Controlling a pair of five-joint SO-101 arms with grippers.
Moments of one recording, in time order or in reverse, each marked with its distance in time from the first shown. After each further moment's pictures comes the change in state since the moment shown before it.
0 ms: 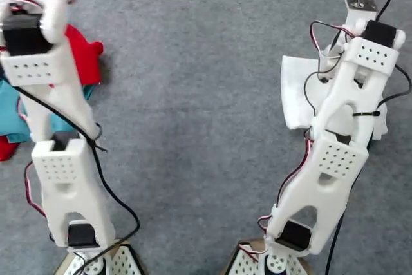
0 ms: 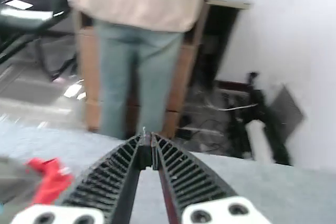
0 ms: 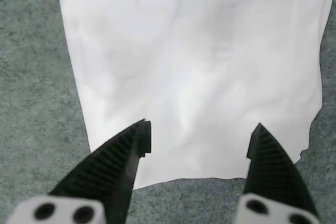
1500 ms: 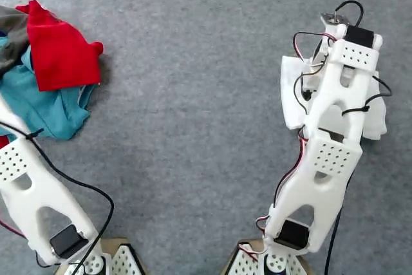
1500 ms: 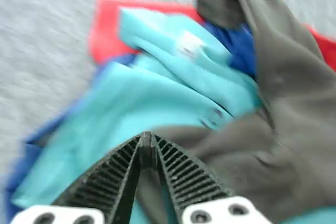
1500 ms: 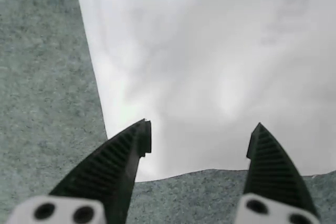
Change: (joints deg) left arm -37.0 29.0 14.0 -11.3 0.0; right arm -2.9 0.0 11.4 0.0 0.0
